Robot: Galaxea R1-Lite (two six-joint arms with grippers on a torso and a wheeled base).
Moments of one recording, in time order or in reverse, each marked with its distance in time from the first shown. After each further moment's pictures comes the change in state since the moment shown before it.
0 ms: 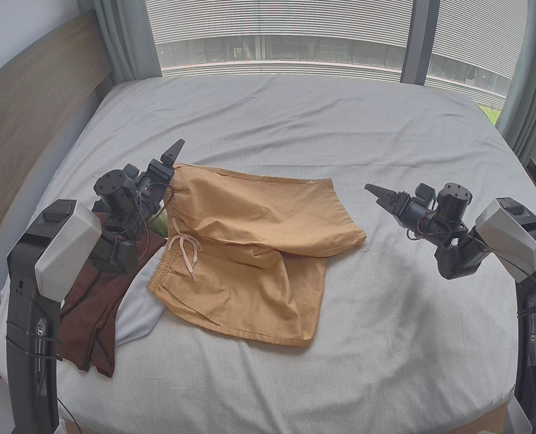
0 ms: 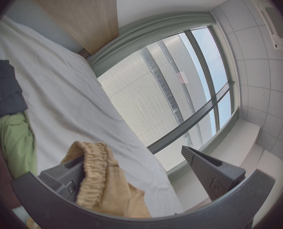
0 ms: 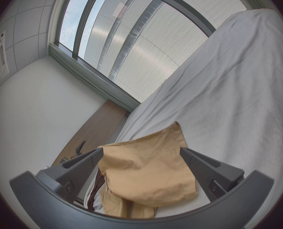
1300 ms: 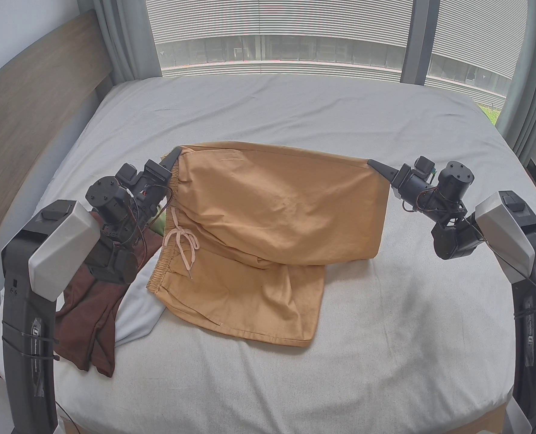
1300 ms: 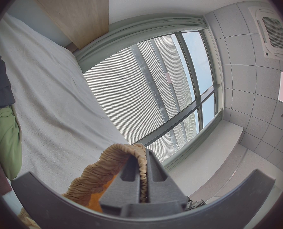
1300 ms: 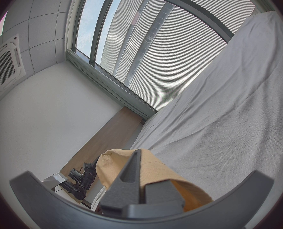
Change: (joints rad) left arm -0.014 -0.046 0.138 -0.221 -0.092 -0.067; right arm 0.009 0.024 -0.226 -0.018 0.057 0.097
